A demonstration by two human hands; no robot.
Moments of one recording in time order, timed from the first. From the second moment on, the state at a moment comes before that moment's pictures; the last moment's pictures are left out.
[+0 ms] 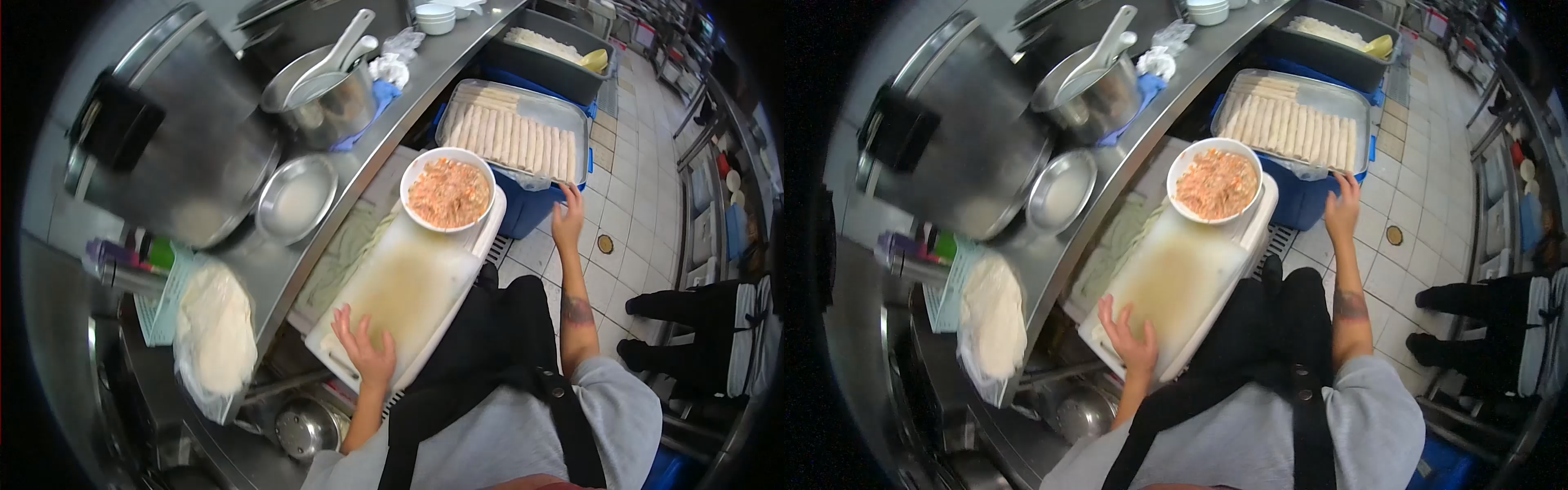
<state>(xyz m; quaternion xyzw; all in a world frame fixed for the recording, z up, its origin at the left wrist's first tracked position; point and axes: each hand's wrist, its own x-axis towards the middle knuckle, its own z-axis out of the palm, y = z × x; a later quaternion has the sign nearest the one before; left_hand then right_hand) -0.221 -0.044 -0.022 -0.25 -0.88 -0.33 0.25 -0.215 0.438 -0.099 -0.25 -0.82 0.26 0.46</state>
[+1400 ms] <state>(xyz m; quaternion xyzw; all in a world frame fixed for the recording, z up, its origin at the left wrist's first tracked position) -0.364 -0.312 0.156 -0.09 -0.87 -0.30 0.37 -0.003 0.403 -0.144 -0.36 -0.78 0.26 0.44</state>
